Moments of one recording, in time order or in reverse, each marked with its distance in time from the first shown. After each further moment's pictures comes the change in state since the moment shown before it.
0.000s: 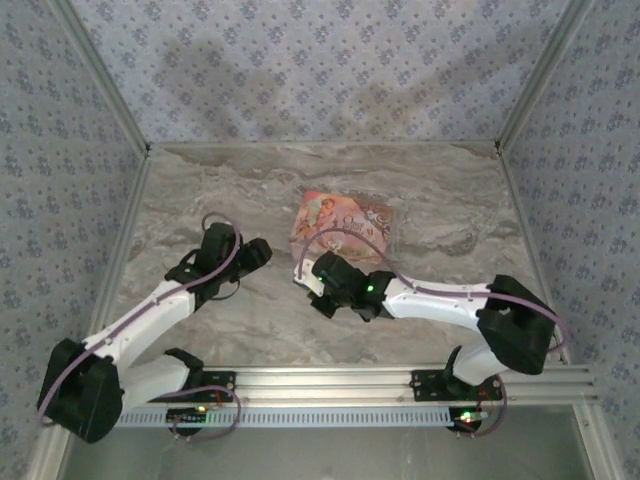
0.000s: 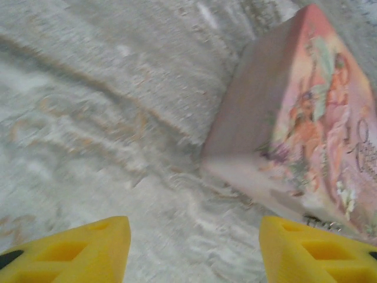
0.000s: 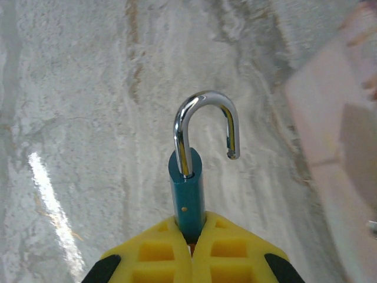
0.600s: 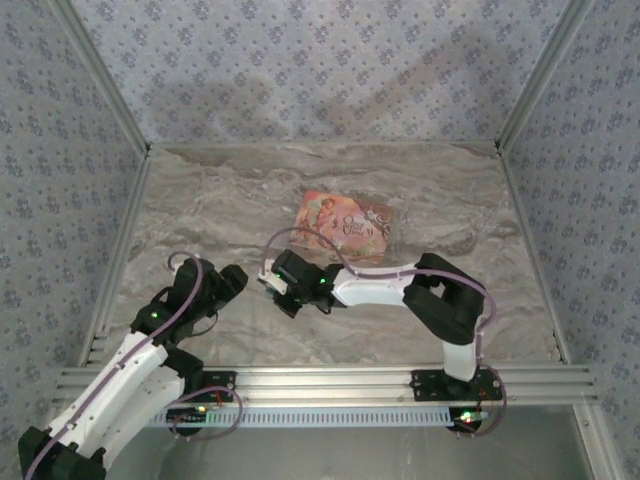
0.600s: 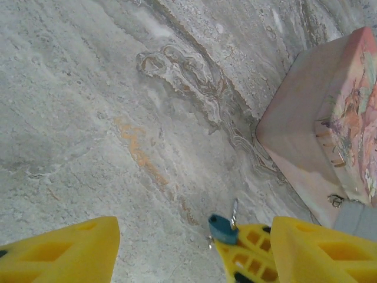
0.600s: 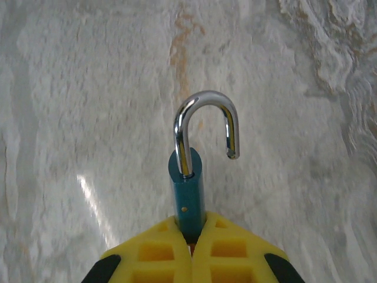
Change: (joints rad) left arm 0.008 -0.424 -0.143 -0.309 -0.078 -0.181; right arm 0.030 0.383 0.305 0.035 -0.086 0.119
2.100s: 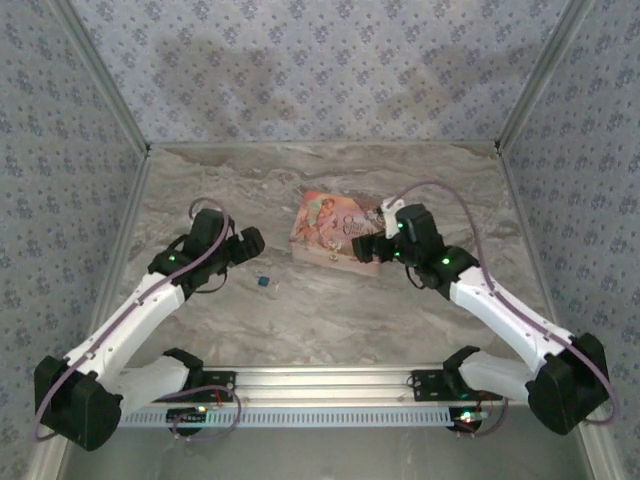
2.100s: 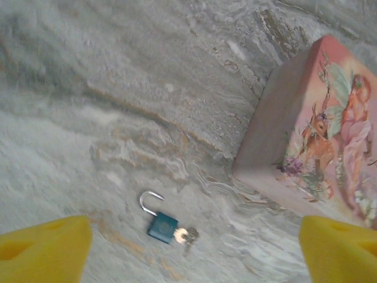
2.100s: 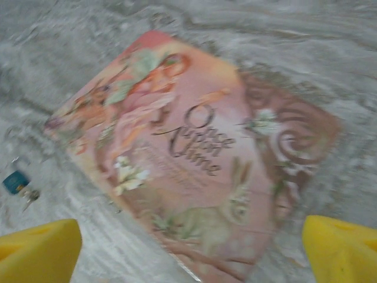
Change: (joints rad) left arm 0.025 0.428 0.373 0.005 -0.038 0.322; right arm -0.554 -0.803 -0.334 -0.192 0.043 0.156
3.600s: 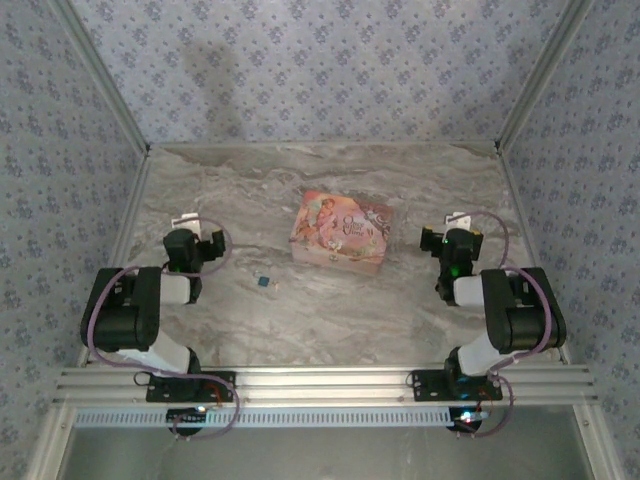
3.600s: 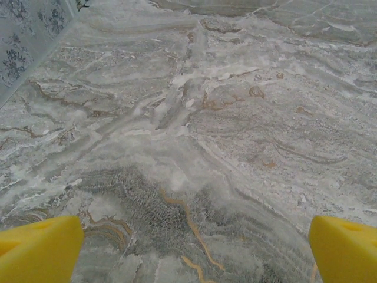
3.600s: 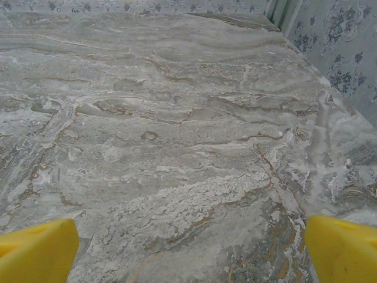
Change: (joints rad) left arm 0.446 0.498 -0.459 1.326 -0.047 0.694; right arm -0.503 0.442 -0.459 1.113 0.246 -0.167
